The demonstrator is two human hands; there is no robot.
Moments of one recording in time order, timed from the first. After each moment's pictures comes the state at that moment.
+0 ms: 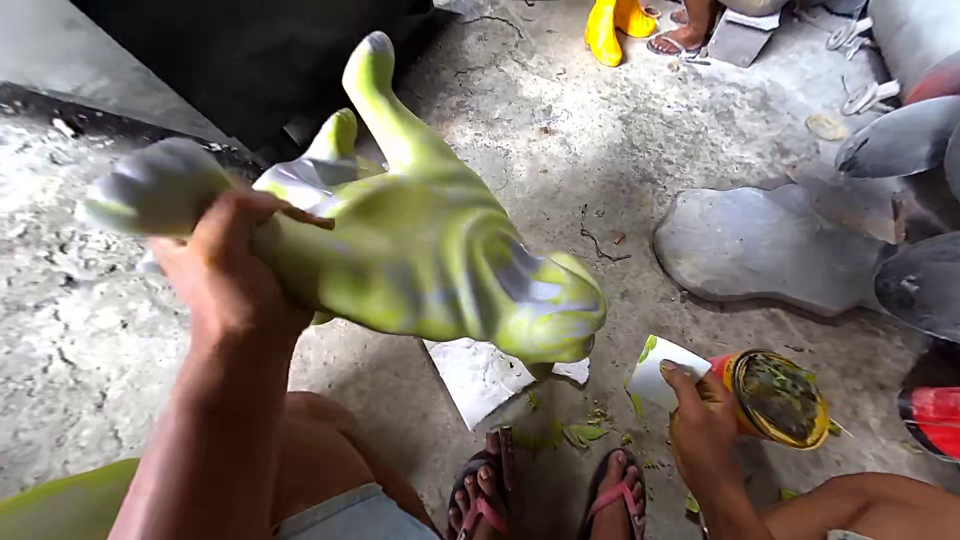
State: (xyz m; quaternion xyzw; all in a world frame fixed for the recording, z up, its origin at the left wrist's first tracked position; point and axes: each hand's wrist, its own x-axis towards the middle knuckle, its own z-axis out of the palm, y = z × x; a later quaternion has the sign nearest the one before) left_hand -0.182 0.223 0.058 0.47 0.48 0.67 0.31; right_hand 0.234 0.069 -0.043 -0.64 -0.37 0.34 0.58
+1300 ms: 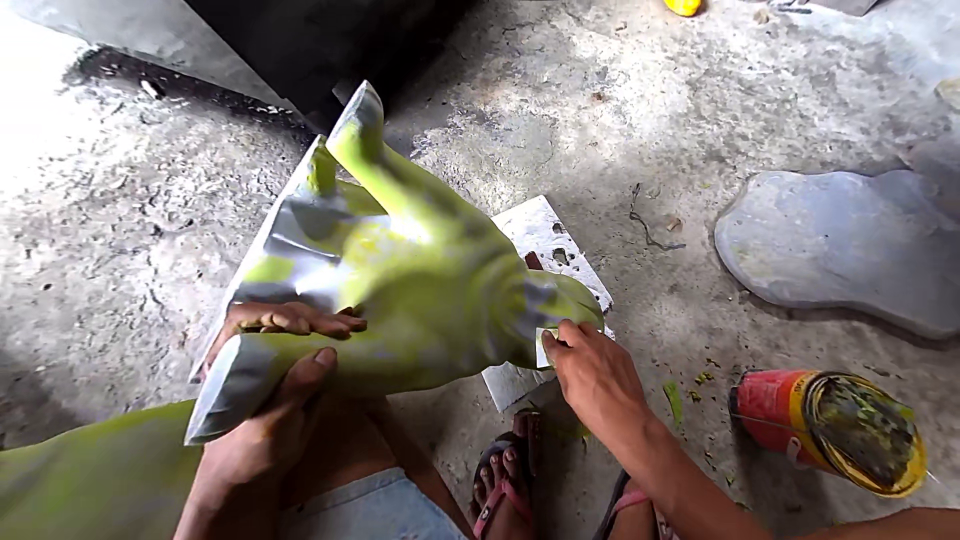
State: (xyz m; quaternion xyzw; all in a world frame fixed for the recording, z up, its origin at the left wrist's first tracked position) left_hand -0.229 0.098 -0.014 0.57 0.48 0.58 0.34; right_hand 0.111 0.135 -0.059 -0.52 -0.85 0.08 0.04
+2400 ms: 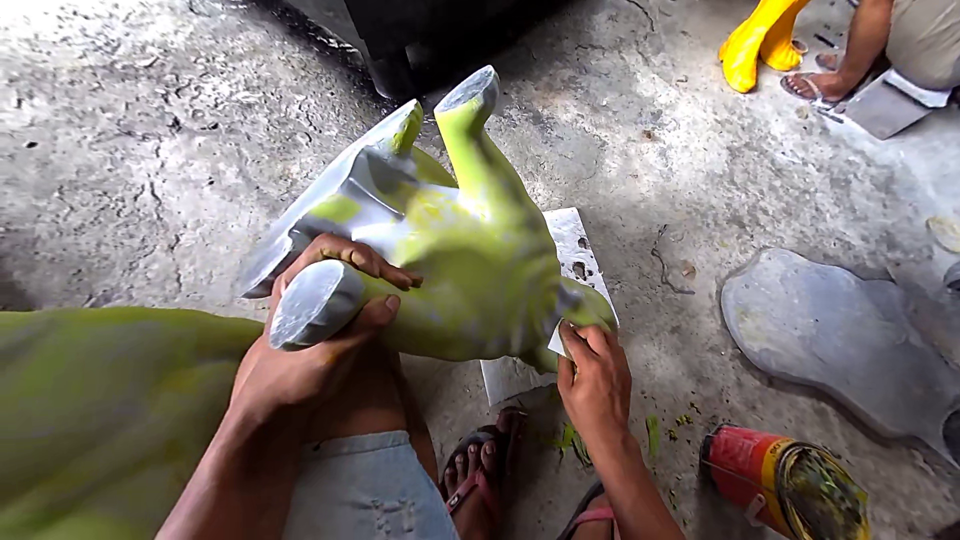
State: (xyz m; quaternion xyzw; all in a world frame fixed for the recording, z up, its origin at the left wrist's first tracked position) left_hand -0.238 0.100 -0.025 0.57 0.46 0.59 0.34; right_hand 0.093 0.134 -0.100 -0.56 -0.80 0.05 0.21
